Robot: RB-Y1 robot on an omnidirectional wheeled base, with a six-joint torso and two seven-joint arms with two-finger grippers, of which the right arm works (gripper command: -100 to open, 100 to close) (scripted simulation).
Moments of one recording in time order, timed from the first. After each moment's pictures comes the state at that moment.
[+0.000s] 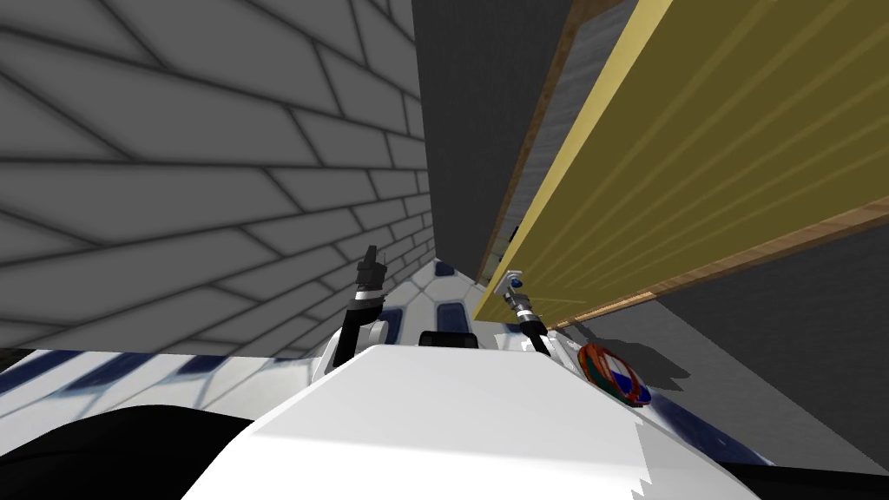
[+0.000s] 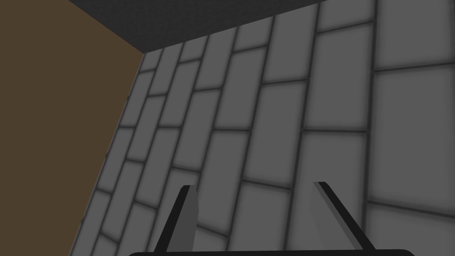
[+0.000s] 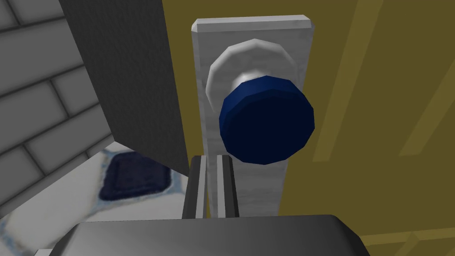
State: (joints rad) arm 0.36 -0.18 -0.18 -1.56 0.58 -0.32 -2.40
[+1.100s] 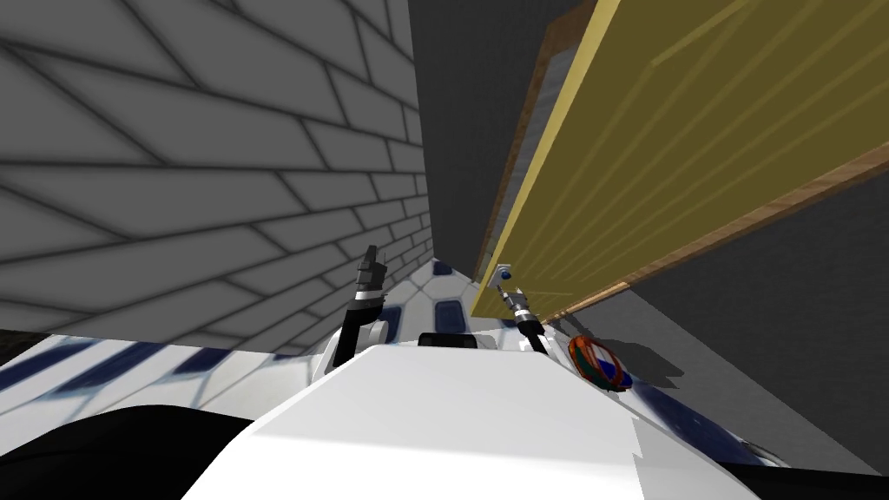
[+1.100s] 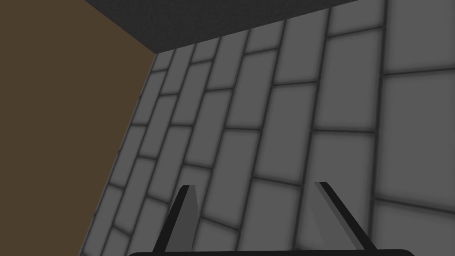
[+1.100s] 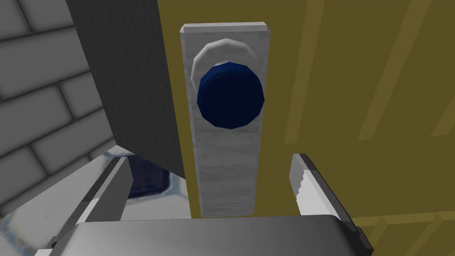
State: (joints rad) arm 0.35 -0.17 -0.17 -1.55 0.57 -0.36 -2.36
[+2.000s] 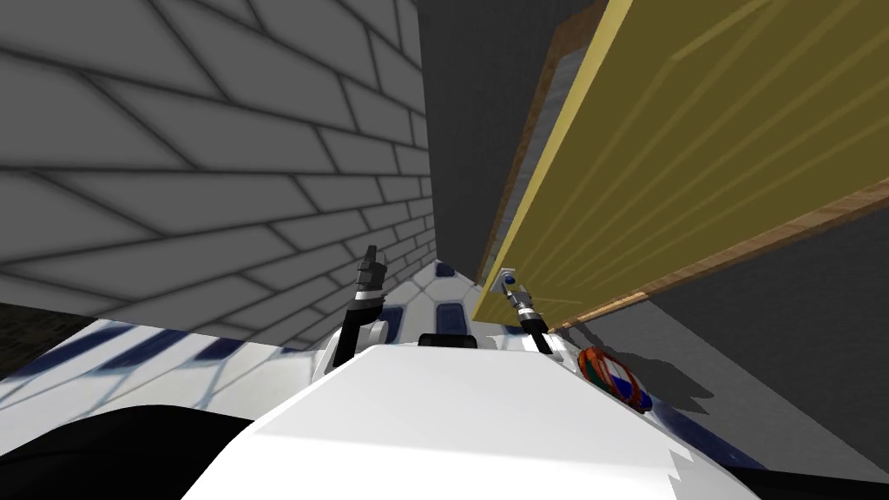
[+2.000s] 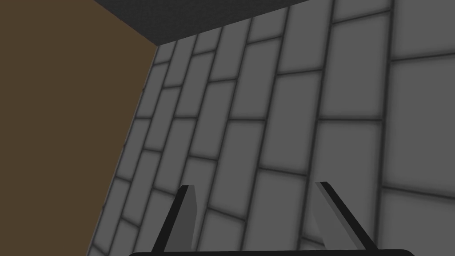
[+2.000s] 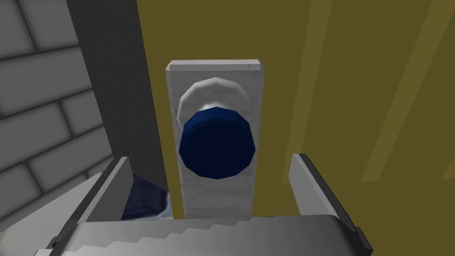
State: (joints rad) arm 0.30 -0.18 -0.22 -1.48 0.50 -0.42 -2.29
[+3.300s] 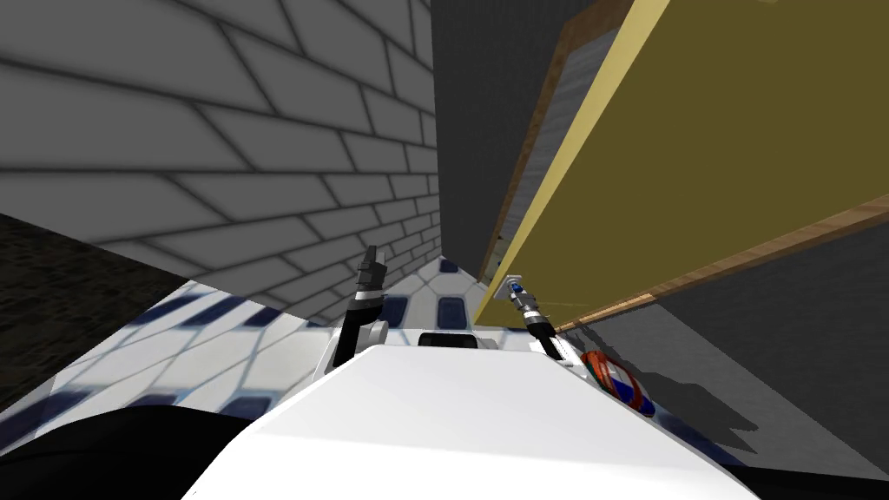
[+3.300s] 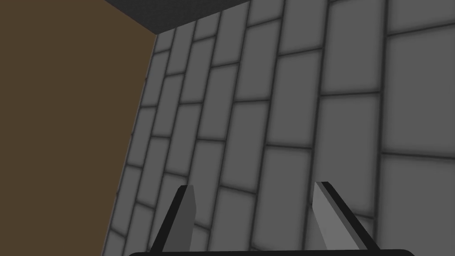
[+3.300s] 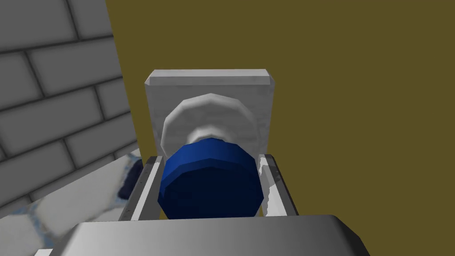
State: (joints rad) arm 0.32 -0.24 -0.23 -1.45 0.51 -0.49 -2.35
